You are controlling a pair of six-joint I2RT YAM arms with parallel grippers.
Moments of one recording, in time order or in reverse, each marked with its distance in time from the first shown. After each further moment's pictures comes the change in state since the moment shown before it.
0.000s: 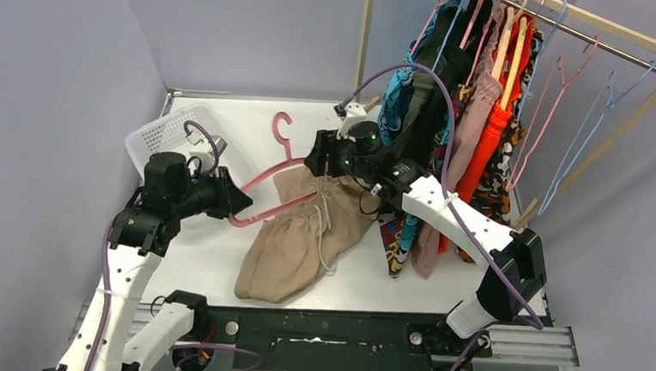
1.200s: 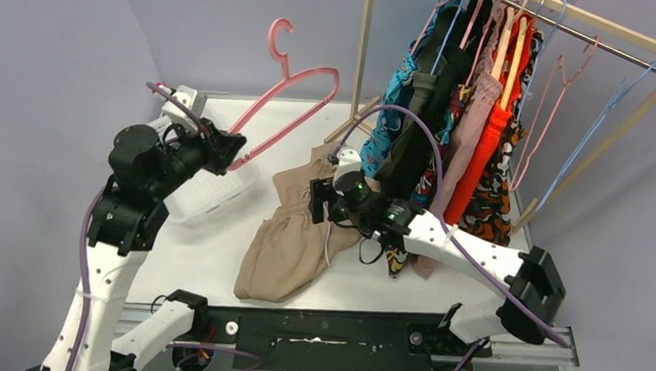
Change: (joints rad) left arm -0.074 0.039 0.278 0.220 -0.225 0.077; right arm 0.200 -0.123 -0.247 -0.077 0.314 0.016
